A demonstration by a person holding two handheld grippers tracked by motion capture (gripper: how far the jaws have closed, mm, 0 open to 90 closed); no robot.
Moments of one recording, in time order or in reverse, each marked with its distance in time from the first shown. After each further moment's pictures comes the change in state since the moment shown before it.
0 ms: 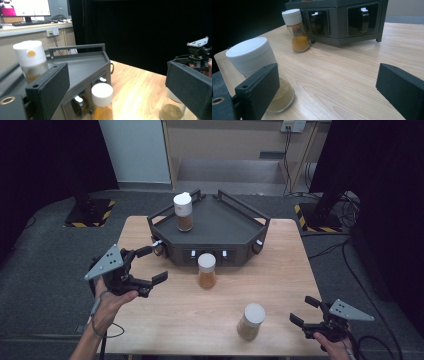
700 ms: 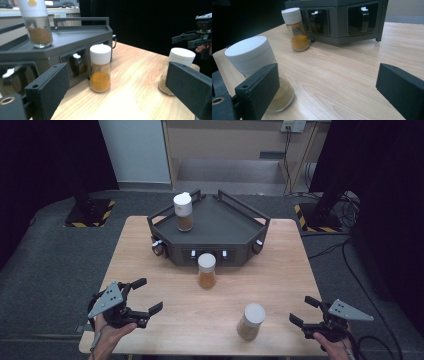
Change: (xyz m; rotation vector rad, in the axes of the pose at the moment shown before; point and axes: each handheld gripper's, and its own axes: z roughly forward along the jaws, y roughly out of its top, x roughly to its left) left arm -0.033 -0.077 -0.028 0.042 0.063 -0.056; right arm 0.002 0.002 0.001 0.010 -0.006 -0.009
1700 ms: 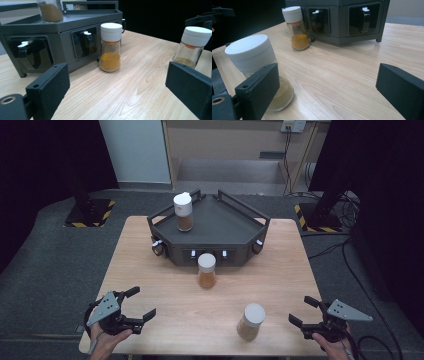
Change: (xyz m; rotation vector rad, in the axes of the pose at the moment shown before) left arm 0.006 -0.029 -0.013 0.043 0.053 0.001; right arm 0.003 0.002 0.001 0.007 -0.002 -0.022
